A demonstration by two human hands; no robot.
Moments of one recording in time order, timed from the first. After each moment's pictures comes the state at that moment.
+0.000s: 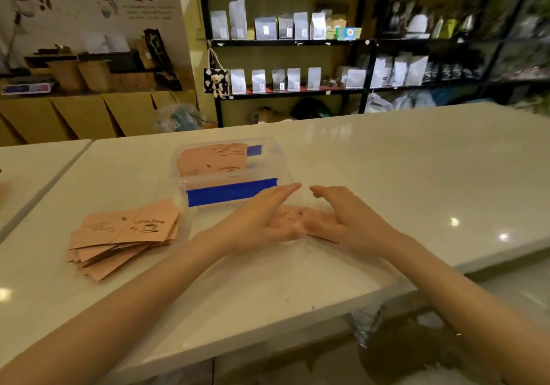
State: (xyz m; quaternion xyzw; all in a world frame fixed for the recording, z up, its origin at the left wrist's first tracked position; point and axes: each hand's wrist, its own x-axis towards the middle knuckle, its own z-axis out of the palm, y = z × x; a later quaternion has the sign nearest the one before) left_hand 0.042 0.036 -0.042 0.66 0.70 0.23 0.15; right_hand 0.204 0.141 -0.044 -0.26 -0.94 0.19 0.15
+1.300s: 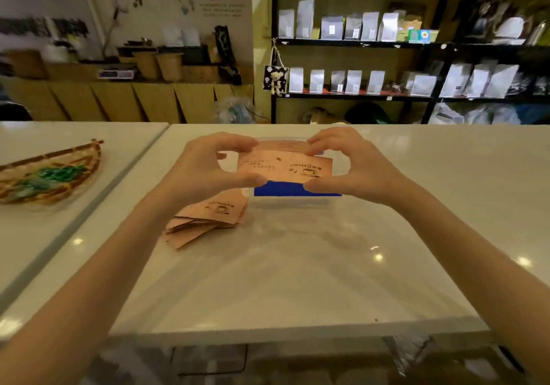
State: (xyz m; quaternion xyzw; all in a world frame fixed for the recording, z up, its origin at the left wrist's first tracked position) left_hand -0.037 -0.061 0.025 0.48 0.79 0.38 0.00; right_hand 0.113 0.108 0.030 -0.10 -0.94 0.23 0.21
